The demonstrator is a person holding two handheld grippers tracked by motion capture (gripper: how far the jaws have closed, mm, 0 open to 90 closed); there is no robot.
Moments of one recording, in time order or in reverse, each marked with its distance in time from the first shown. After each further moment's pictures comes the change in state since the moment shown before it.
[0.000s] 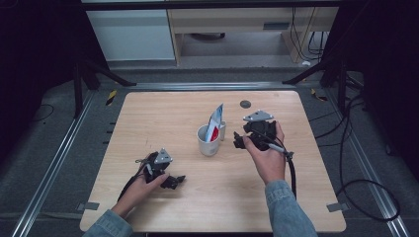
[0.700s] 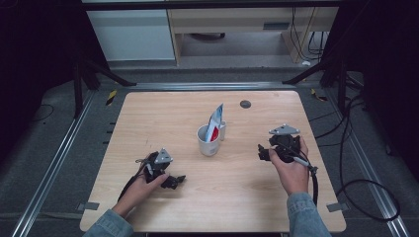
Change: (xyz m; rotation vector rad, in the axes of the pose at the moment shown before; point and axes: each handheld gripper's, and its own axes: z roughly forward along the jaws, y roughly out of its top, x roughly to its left) left arm 0.000 0.001 0.001 0.000 -0.001 -0.001; right arm -0.048 -0.065 -0.007 0.079 -0.047 0.047
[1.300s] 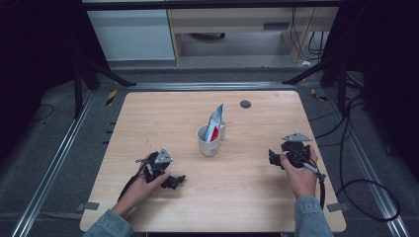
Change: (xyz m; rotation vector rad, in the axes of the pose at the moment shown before) left arm 0.000 0.000 0.000 0.000 0.000 -0.001; right arm -0.028 -0.041 0.018 0.025 -0.024 0.103
